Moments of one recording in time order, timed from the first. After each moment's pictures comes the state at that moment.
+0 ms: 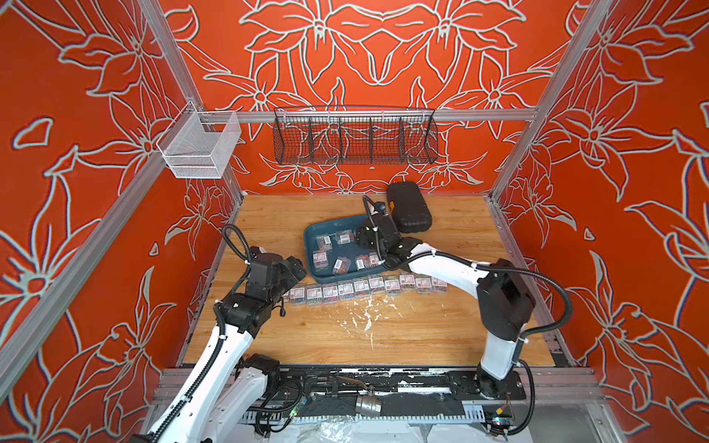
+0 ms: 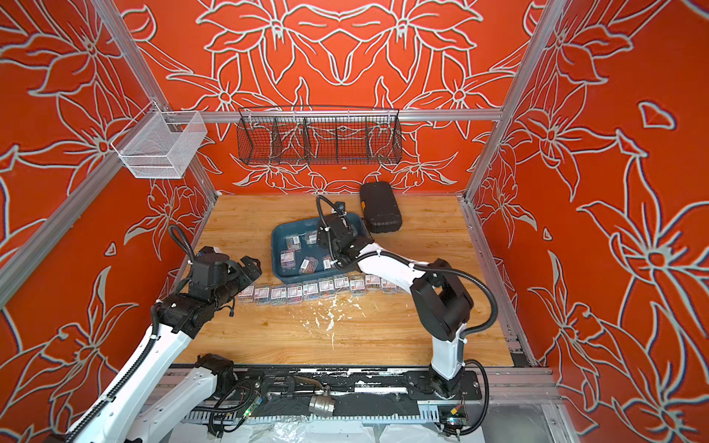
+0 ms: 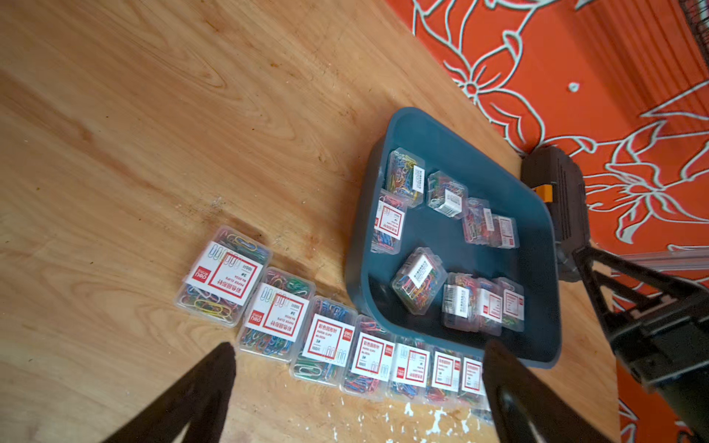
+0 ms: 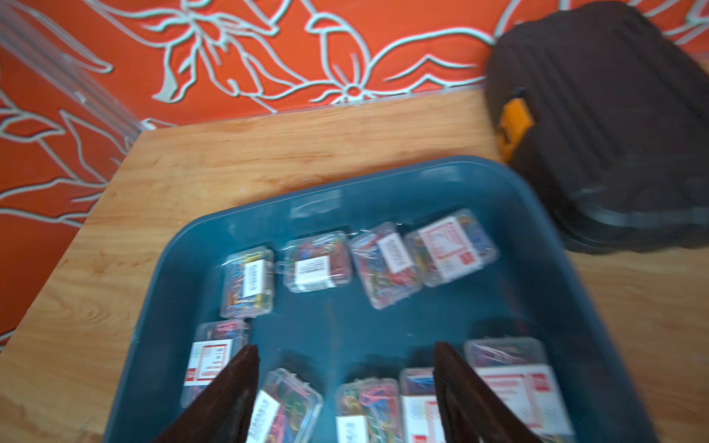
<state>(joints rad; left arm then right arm) -0.21 0.78 0.74 -0.66 -0.17 -0.83 0.78 1.90 1.45 -0.16 0.37 0.59</state>
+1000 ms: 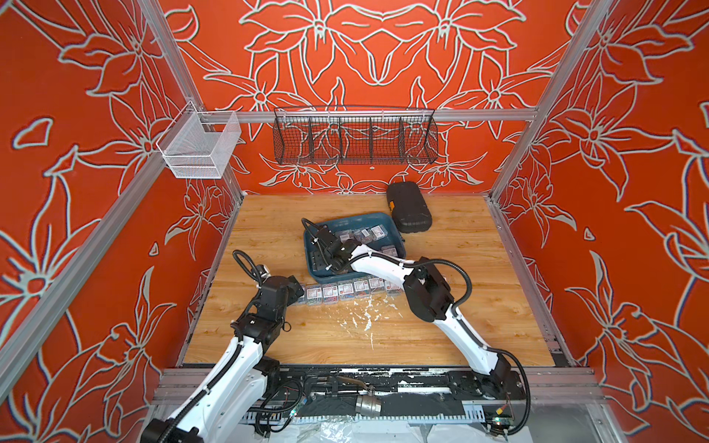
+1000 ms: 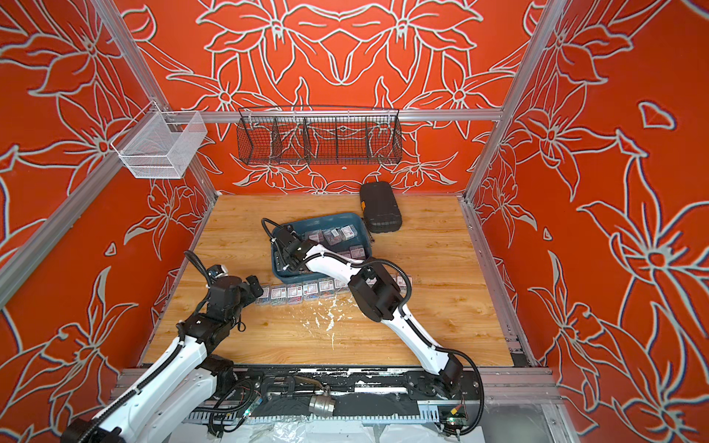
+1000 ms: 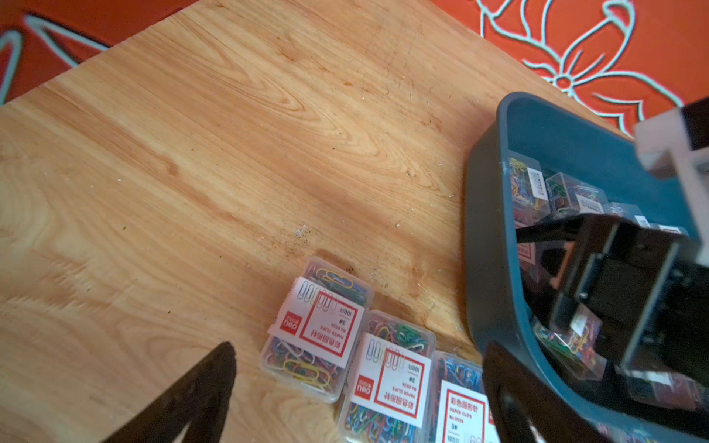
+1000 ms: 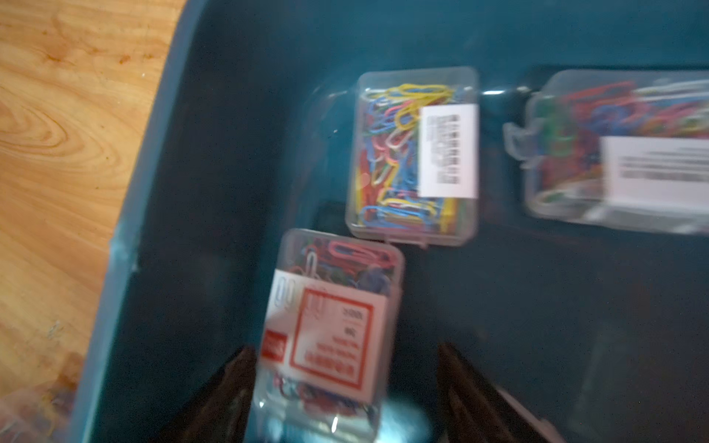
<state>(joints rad) -0.21 0.70 0.33 -0.29 -0.39 -0.67 0.92 2.53 2.19 -0.58 0.17 0.58</state>
